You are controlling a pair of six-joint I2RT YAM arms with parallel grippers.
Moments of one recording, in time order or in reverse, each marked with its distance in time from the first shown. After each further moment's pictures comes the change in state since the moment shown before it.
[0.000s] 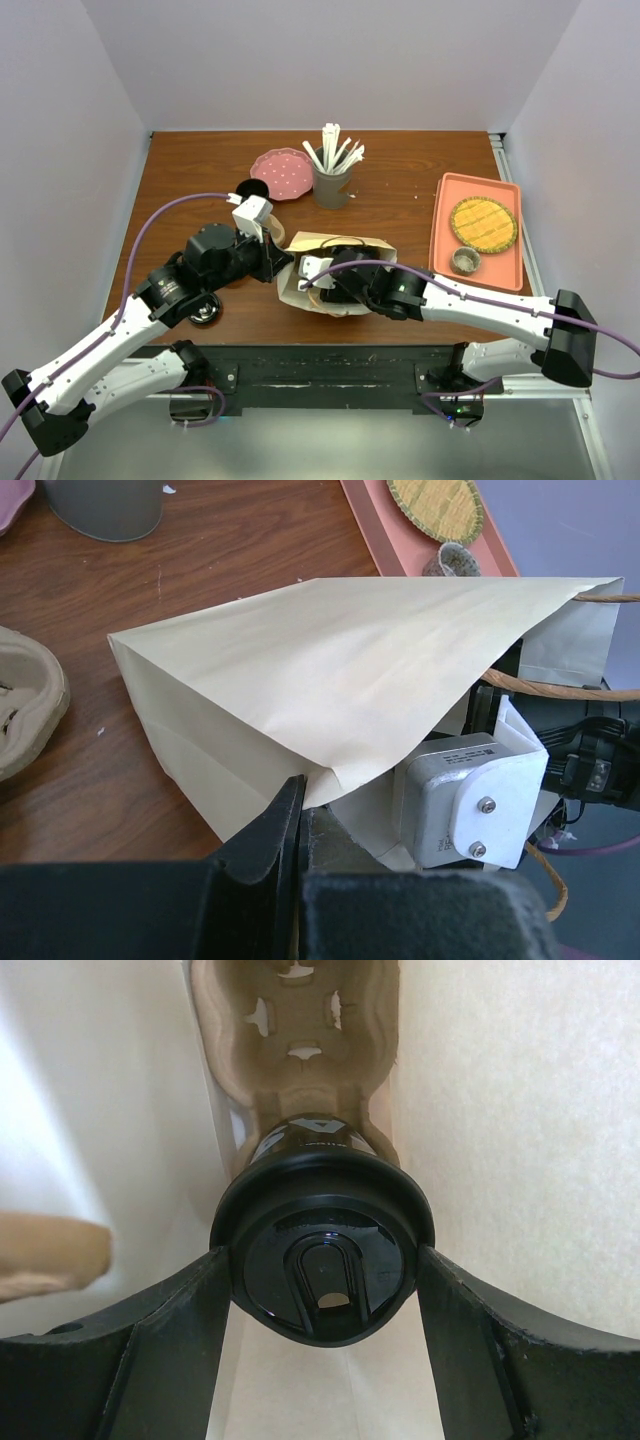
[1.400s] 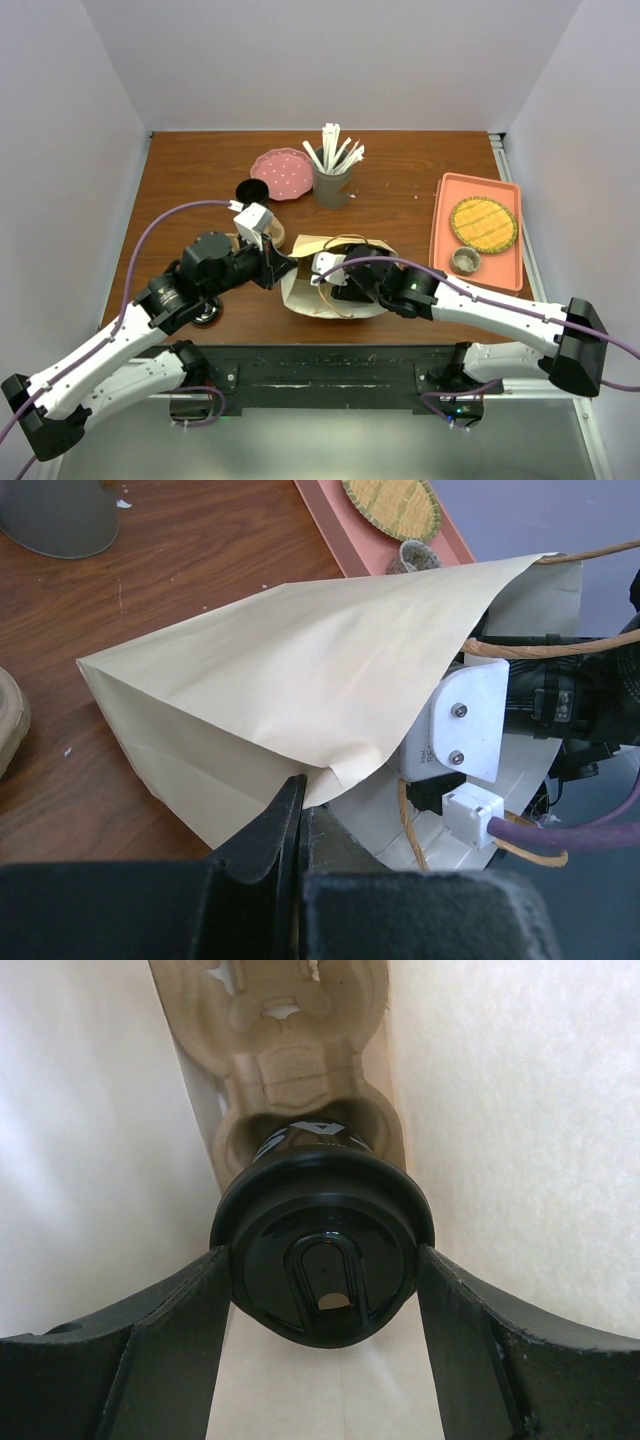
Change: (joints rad) left arm -0.010 -0.056 -0.082 0.093 0.061 0.017; right arm -0.064 -0.070 -0.062 -0.021 -0.039 0.016
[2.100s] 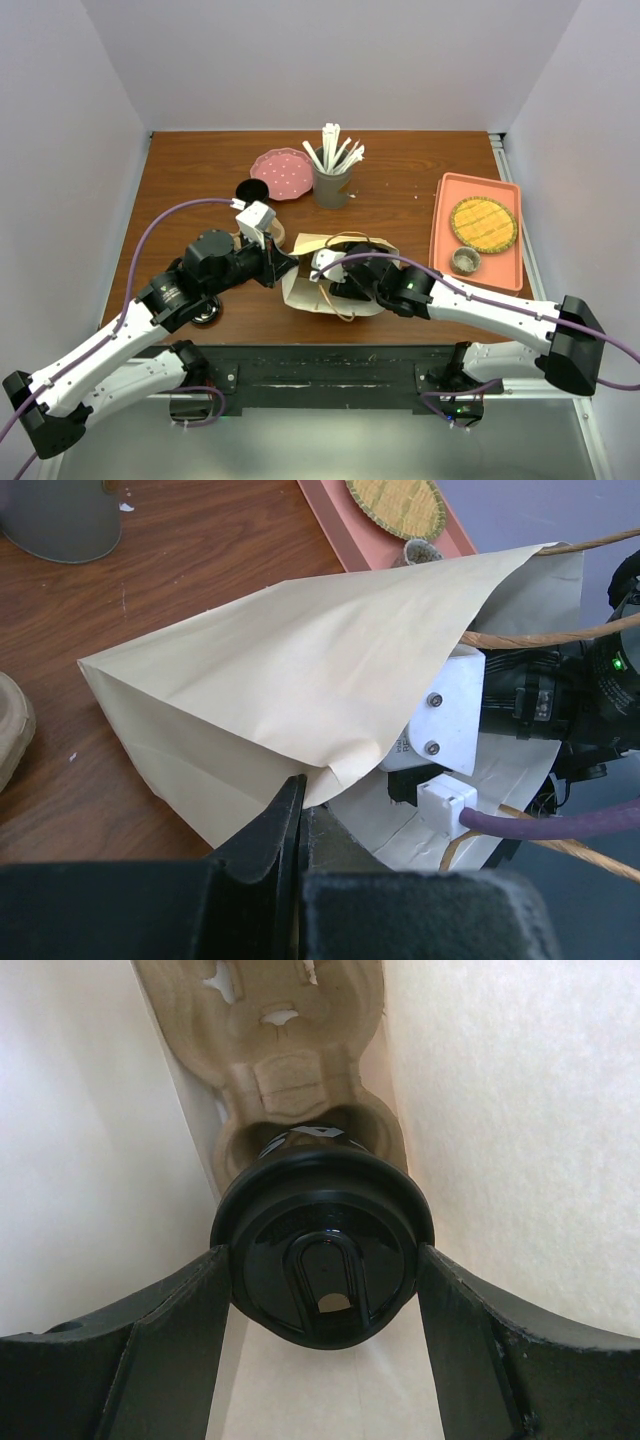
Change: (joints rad) left arm -0.002 0.024 0.011 0.005 -0.004 0.016; right arm -0.024 0.023 -0.029 0.075 -0.001 0.020
